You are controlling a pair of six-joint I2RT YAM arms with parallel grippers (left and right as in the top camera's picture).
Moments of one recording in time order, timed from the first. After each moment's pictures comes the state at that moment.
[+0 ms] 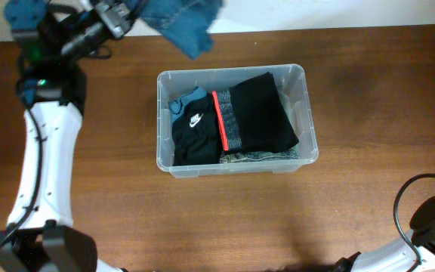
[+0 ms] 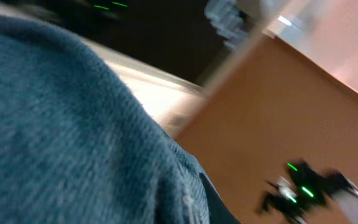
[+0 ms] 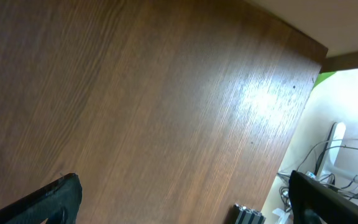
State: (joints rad) left arm 0.01 1.72 1.71 0.16 0.97 -0.78; right arm -0.73 1.88 2.11 -1.55 0.31 0.39
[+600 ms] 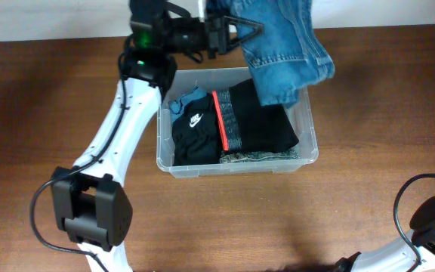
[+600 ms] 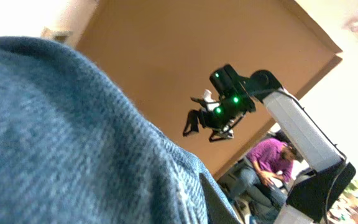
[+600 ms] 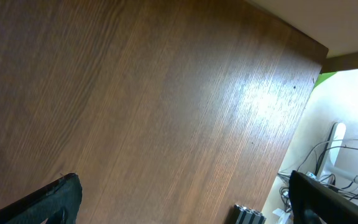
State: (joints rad) left arm -0.32 1.97 1.83 0.32 1.21 -0.79; right arm -0.73 1.88 2.11 -1.55 0.31 0.39
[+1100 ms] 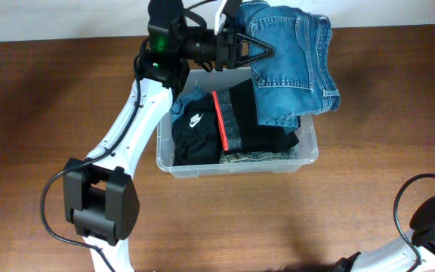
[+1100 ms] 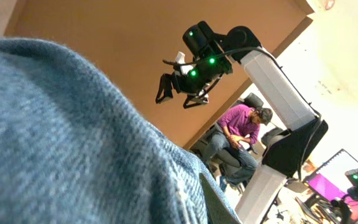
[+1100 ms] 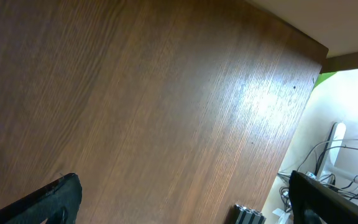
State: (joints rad) left arm -0.37 2.03 1.83 0.34 1.37 -0.79; right arm -0.73 1.88 2.11 -1.55 0.31 0.39
